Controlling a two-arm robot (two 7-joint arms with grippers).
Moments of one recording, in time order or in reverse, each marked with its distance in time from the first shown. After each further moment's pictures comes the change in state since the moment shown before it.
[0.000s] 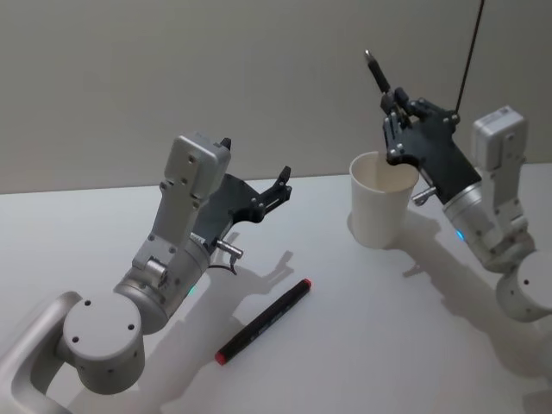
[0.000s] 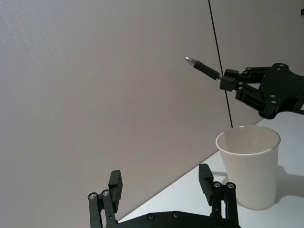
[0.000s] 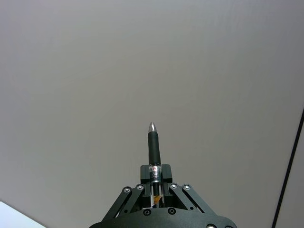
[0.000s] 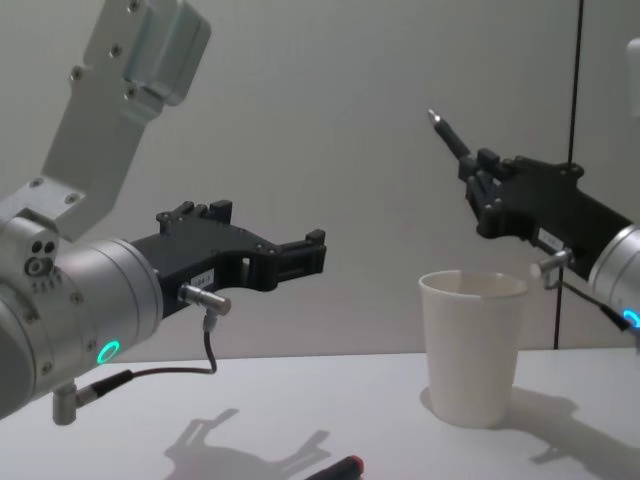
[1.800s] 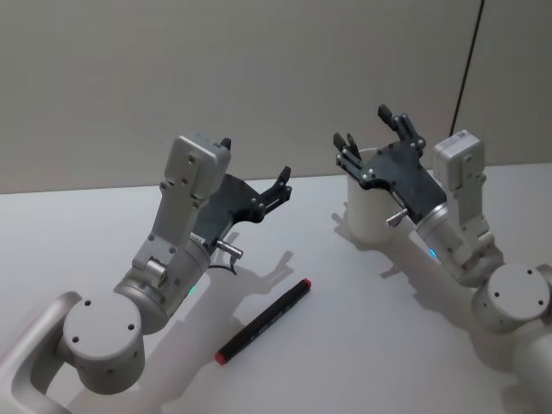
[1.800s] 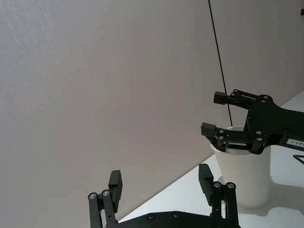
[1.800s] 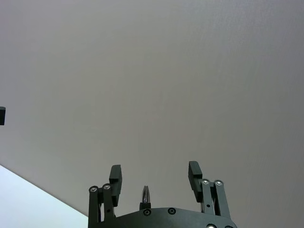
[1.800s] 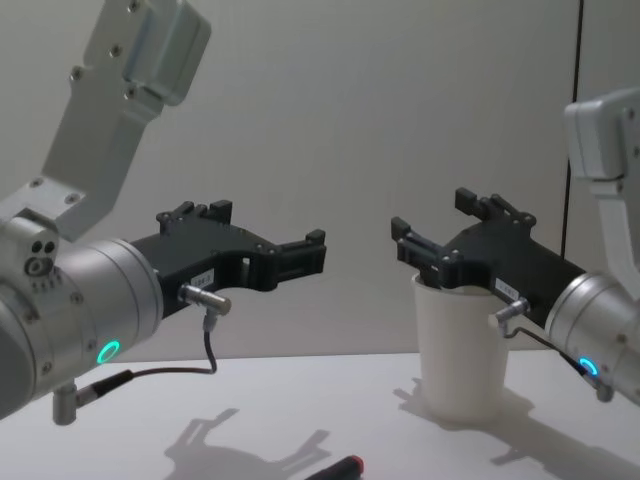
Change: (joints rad) left arm 0.000 0.000 0.000 0.000 0.000 0.000 0.000; right arm 0.041 -0.038 -0.039 0.143 -0.020 -0.047 0.013
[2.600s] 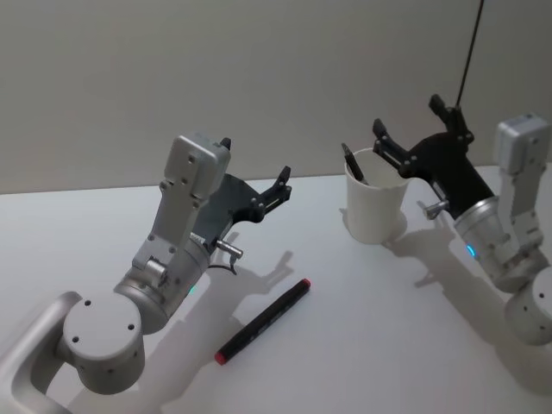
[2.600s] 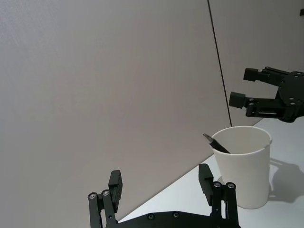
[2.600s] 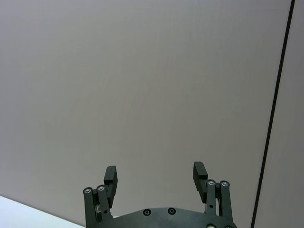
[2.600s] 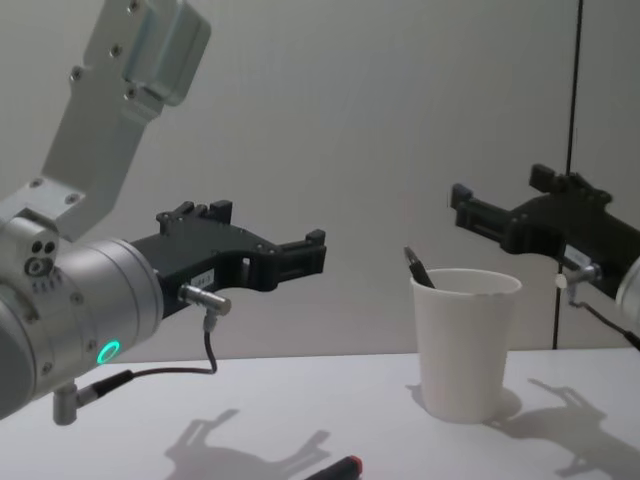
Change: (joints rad) left arm 0.000 0.000 0.000 0.000 0.000 0.000 0.000; right arm -0.131 0.062 0.043 -0.264 0.135 0.181 -0.032
